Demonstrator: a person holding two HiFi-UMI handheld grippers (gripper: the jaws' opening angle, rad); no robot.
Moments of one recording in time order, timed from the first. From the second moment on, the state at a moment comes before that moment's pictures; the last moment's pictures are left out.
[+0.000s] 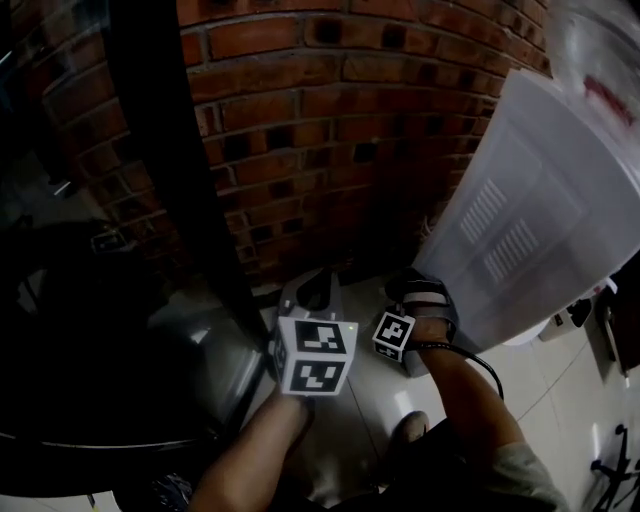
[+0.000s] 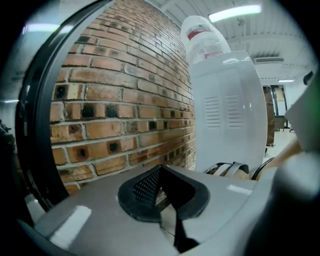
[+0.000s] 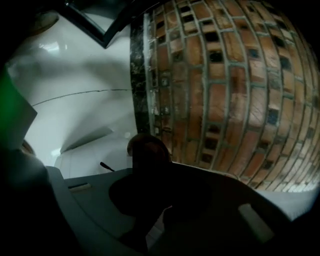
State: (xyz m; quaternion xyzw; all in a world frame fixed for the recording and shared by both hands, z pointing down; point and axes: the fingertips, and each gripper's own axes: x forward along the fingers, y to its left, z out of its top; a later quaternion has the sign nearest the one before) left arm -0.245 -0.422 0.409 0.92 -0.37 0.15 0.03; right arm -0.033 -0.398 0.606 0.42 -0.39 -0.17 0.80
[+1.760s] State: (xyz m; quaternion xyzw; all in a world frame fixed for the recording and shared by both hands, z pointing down) left arm -0.255 -0.318 0.288 0.92 -0.39 0.02 -0.03; right arm -0.102 -0.311 0.163 0.58 -0.28 -0.43 0.63
